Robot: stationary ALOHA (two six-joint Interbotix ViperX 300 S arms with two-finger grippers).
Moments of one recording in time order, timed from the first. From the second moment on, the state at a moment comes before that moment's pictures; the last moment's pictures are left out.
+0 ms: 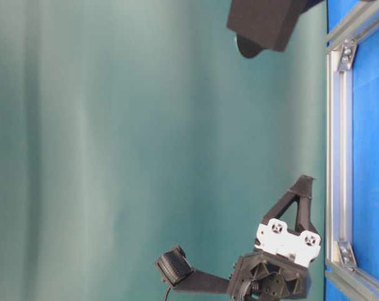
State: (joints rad) left arm 0.27 0.14 0.86 -0.09 -0.76 -0.01; right arm 0.30 0.35 0.73 -0.03 -0.67 0.10
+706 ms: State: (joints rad) left arm 0.27 0.14 0.86 -0.09 -0.76 -0.01; right arm 0.30 0.38 0.72 -0.03 -0.67 0.10
